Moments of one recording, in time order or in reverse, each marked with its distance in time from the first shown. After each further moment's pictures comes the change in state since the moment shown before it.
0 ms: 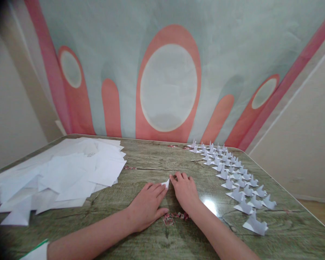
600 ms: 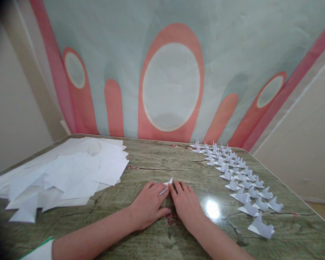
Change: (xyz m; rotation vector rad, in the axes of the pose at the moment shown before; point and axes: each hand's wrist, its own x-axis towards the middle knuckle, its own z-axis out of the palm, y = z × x) left_hand 0.001 0.000 -0.005 -0.024 0.002 -0.014; right_hand -0.027 -0.016 0.004 -0.008 0.012 -0.110
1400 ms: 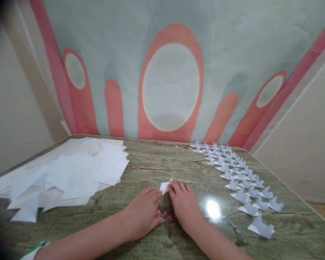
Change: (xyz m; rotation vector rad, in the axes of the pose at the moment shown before) left_hand -0.011 0.015 -0.027 0.064 -0.226 -0.004; right_hand 0.001 -0.004 -0.005 0.129 0.055 -0.032
